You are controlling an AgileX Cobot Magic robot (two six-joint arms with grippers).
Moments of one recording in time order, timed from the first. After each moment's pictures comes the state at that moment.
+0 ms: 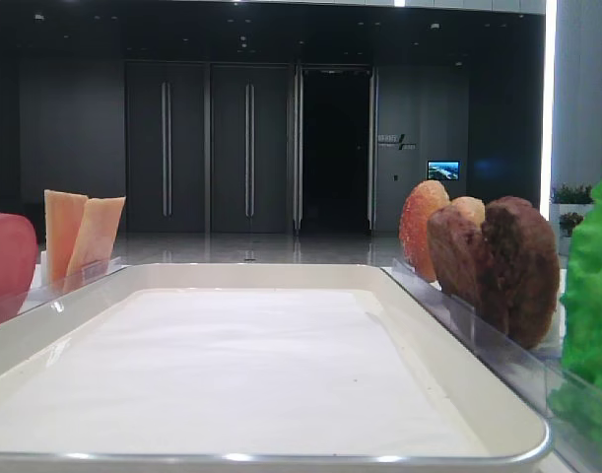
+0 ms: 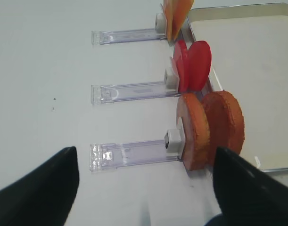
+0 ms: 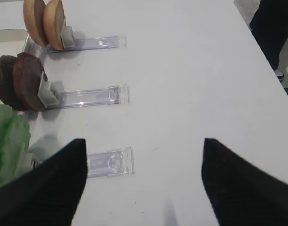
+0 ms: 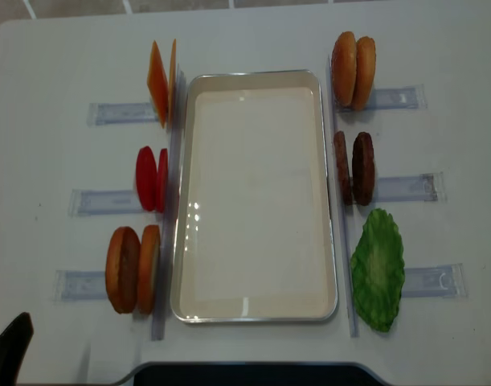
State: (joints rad) left arm -0.02 -0.02 -0.47 -0.03 1.11 0.06; right arm -0.07 -0.01 -0.50 0.07 1.14 -0.04
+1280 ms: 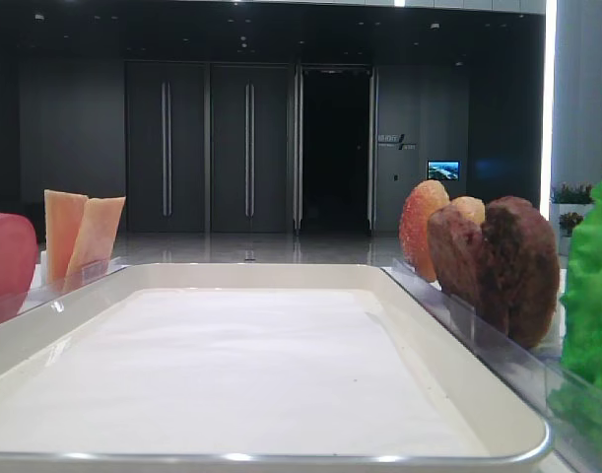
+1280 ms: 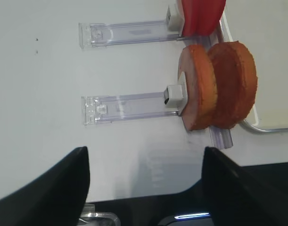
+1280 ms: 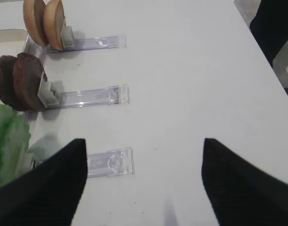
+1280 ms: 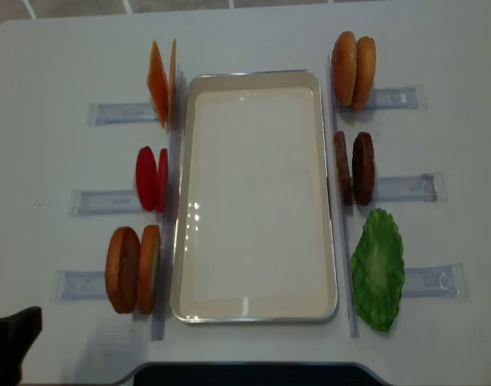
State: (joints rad) left arm -0.02 0.31 -0.53 -0.03 1.17 0.04; right arm -0.07 -0.01 -0.50 0.07 1.14 -0.04
